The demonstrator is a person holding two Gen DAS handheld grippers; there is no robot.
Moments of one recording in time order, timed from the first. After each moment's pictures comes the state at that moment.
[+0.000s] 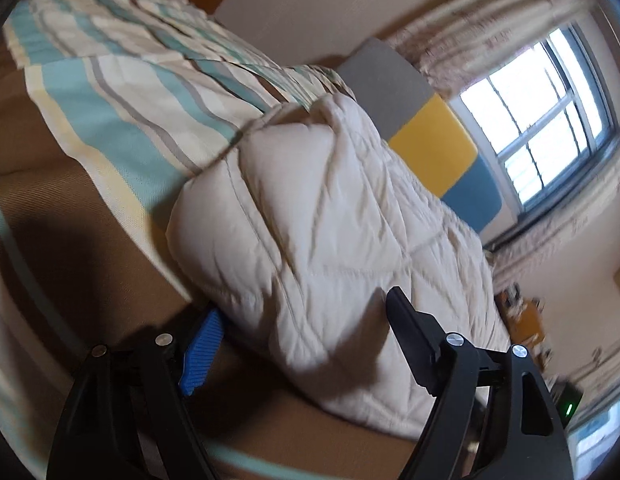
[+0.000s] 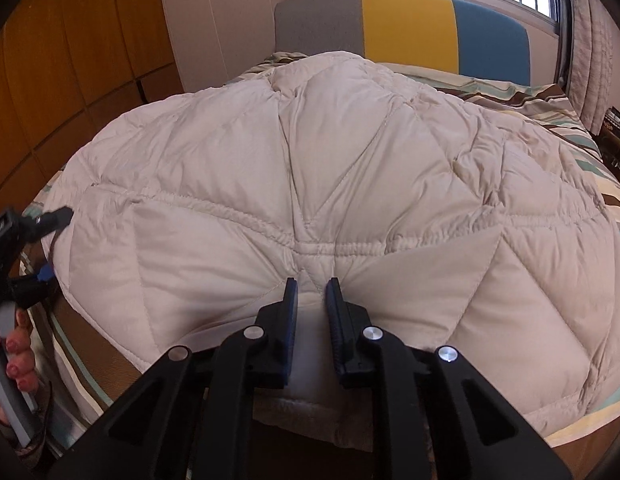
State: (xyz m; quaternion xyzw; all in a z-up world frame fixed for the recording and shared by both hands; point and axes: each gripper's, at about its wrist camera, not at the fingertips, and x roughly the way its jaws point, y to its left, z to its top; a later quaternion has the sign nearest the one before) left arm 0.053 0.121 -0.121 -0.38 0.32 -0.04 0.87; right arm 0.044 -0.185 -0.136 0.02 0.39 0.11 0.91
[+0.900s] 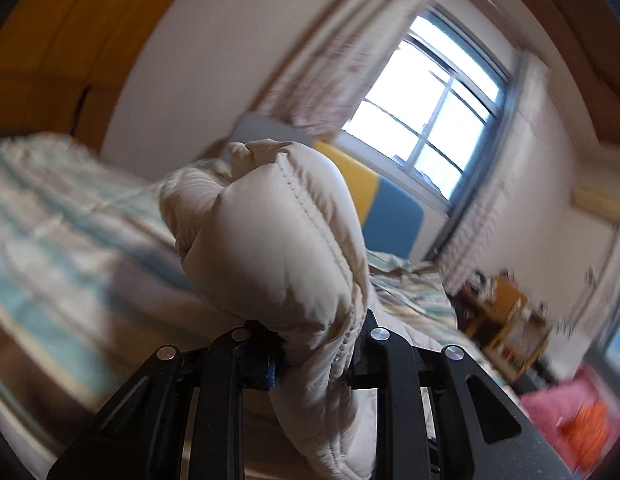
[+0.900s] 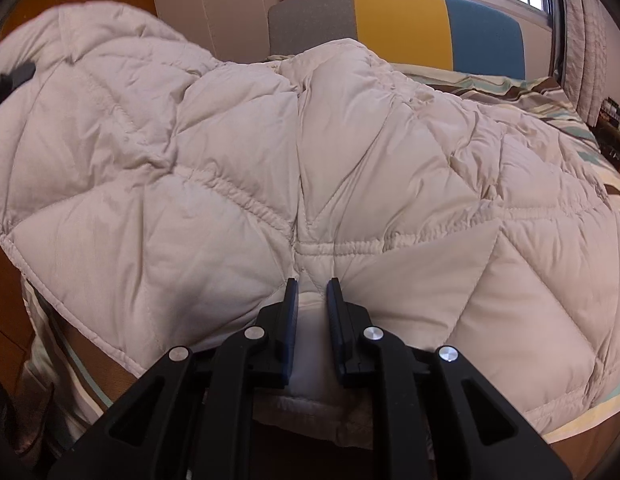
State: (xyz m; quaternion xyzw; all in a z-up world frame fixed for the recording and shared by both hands) left arm 0.032 0.022 0.003 -0.21 0.16 -0.15 0.95; right arm 0.037 -0.192 -0.134 0.06 0.39 0.12 0.91
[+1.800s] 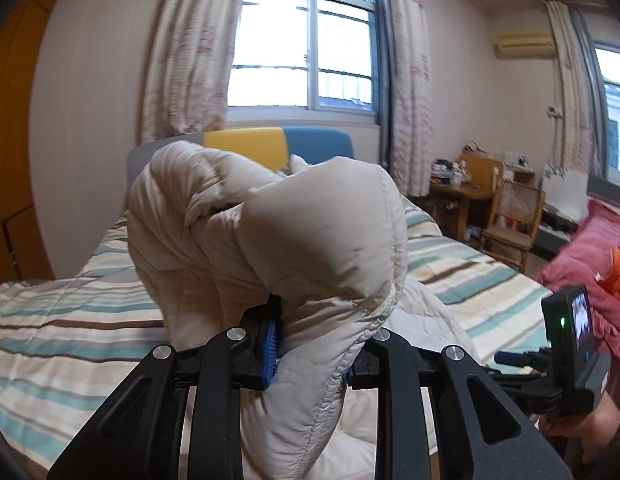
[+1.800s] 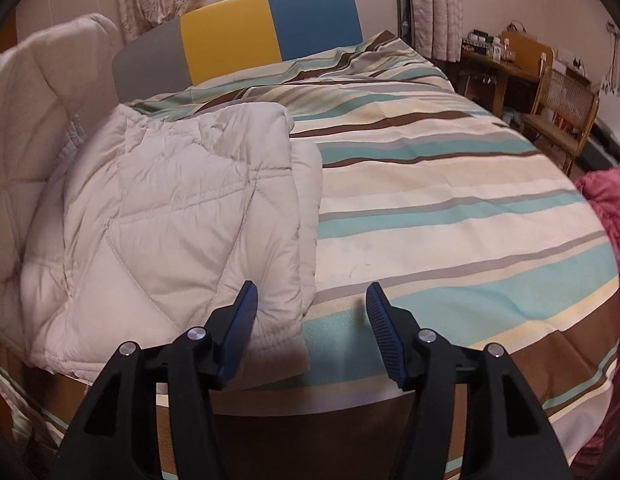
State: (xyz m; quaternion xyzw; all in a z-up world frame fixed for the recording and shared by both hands) left arm 0.053 -0.142 0.014 0.05 0.17 -0.24 0.95; right arm -0.015 -0.377 -0.112 0.15 0.39 -0.10 0.90
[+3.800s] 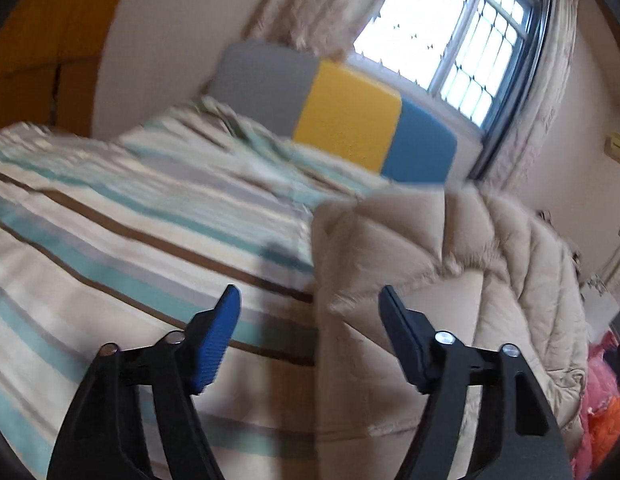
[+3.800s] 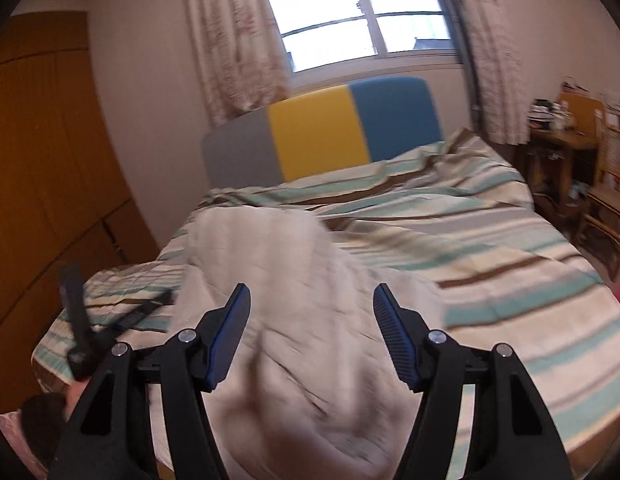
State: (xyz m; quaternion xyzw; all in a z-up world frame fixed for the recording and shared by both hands) left arm 0.185 -0.066 -0.057 -0.16 0.31 -0.14 0.93; right arm 0.040 -0.306 0.044 0.13 0.25 0.05 0.96
